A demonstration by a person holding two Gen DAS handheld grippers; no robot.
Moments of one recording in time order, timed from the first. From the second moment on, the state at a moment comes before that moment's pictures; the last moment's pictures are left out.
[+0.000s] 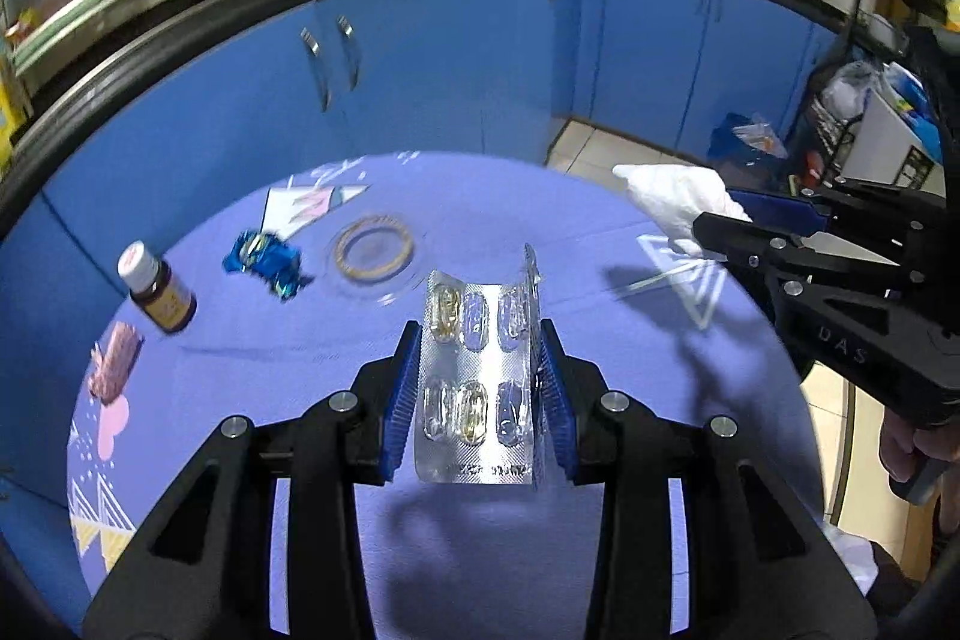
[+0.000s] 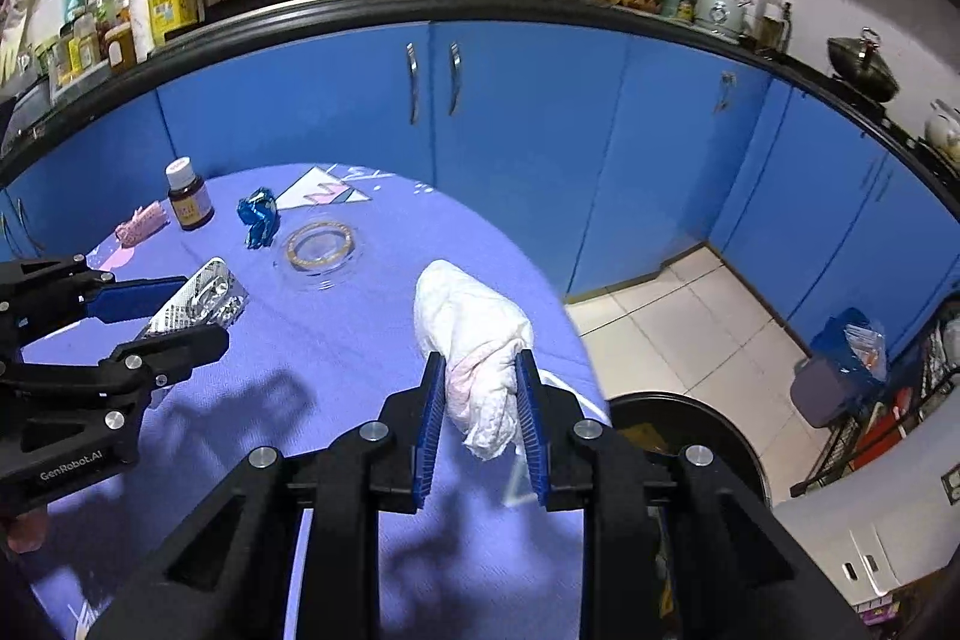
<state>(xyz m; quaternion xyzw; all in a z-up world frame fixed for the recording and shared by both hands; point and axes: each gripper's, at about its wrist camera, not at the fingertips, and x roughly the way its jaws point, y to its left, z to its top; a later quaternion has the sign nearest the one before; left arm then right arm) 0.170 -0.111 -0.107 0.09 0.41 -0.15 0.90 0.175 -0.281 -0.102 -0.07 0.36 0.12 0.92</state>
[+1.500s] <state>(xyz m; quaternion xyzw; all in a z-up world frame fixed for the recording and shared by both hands) 0.171 -0.242 -0.070 0.15 0.37 -0.20 0.89 0.129 -0.404 -0.048 -0.05 0.29 0.03 0.96</state>
